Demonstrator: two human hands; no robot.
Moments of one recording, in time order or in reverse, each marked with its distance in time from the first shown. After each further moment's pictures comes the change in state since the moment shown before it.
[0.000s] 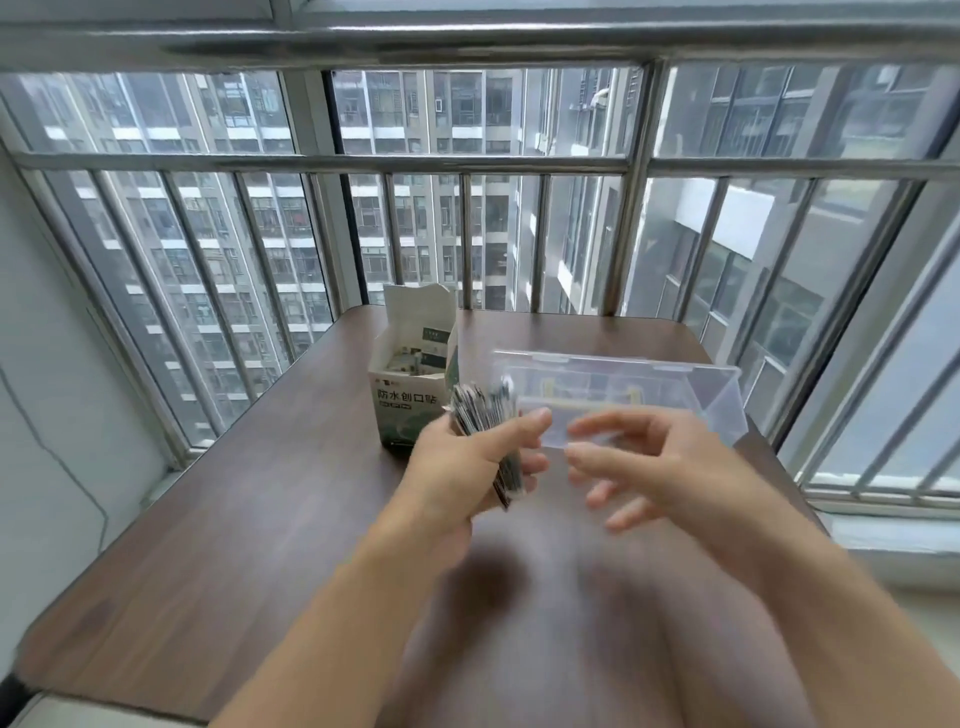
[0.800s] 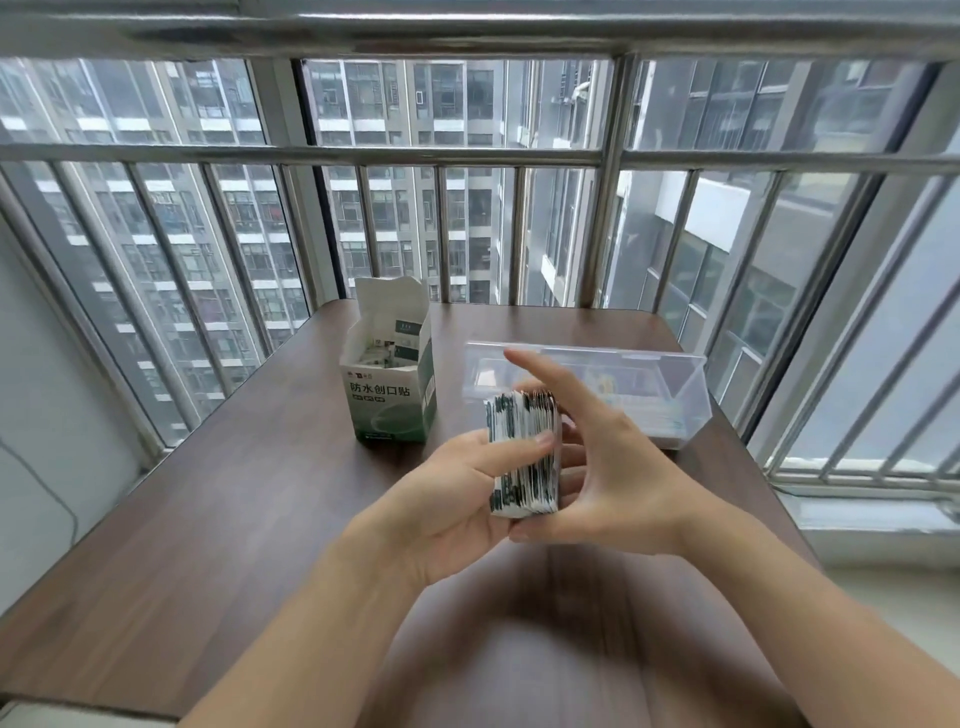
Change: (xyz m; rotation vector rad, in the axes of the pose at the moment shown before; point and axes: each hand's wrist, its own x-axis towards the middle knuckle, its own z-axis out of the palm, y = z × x) left_hand -0.015 -0.004 0.010 -0.262 -0.520 -0.211; right_hand 0.013 0.015 0.003 -0.258 -0.245 -0.477
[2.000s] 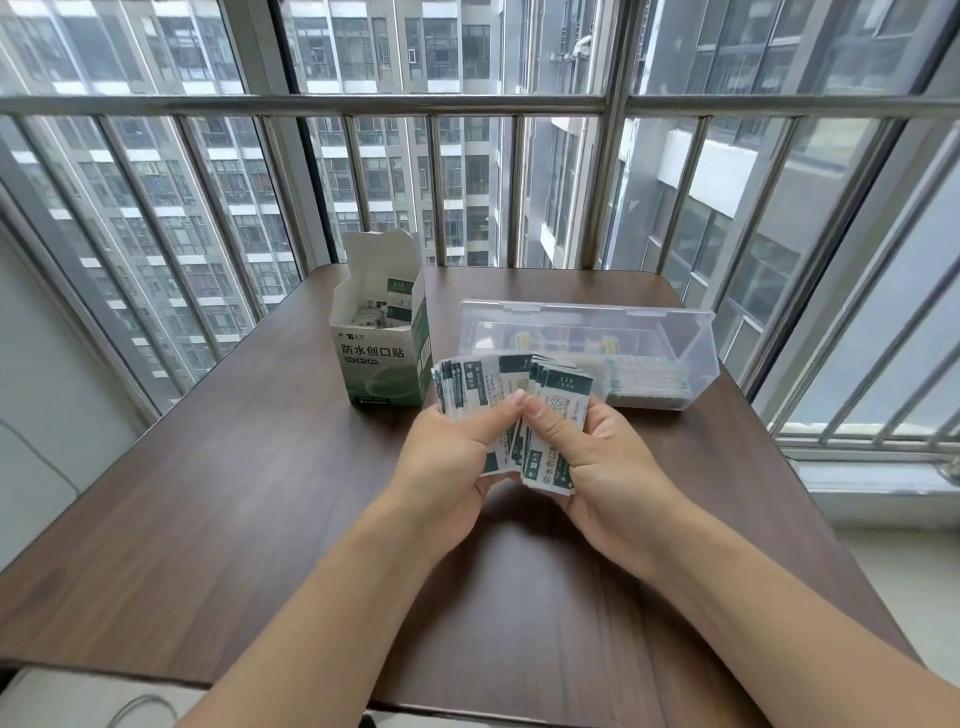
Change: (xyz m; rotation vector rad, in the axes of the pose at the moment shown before) left_hand 0.017 -0.025 -0.019 0.038 0.430 0.246; right_hand -0.003 0.017 0.048 1.025 0.444 0.337
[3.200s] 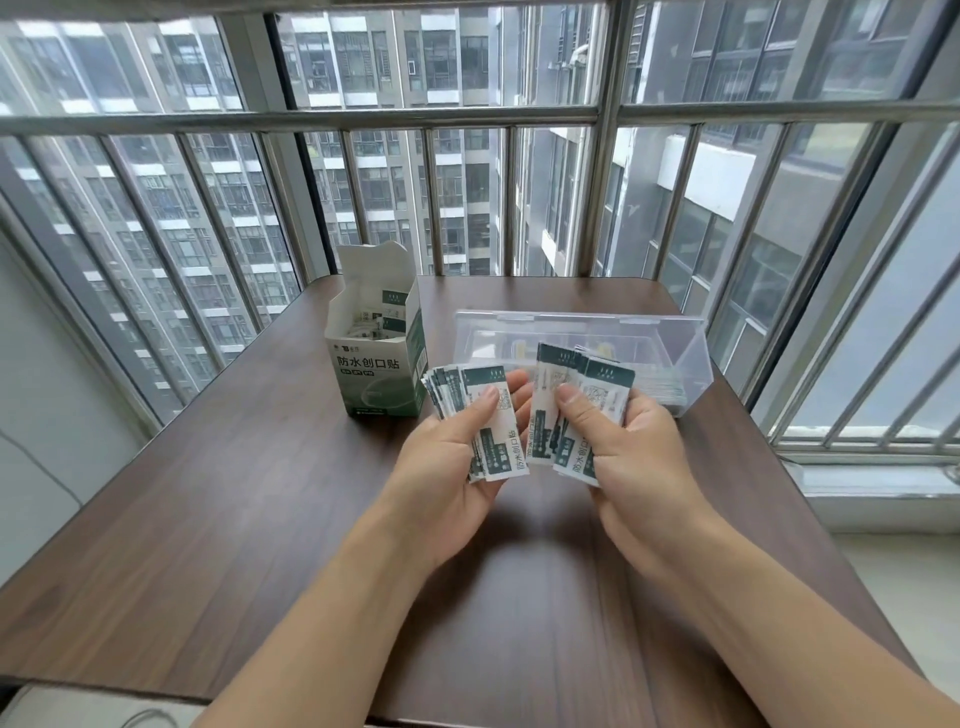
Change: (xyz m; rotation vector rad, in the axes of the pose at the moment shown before) left_hand 0.002 0.002 0.004 -0.206 -0.042 -0.069; right_hand 0.001 -0.012 -0.010 -0.101 0.202 -0.203
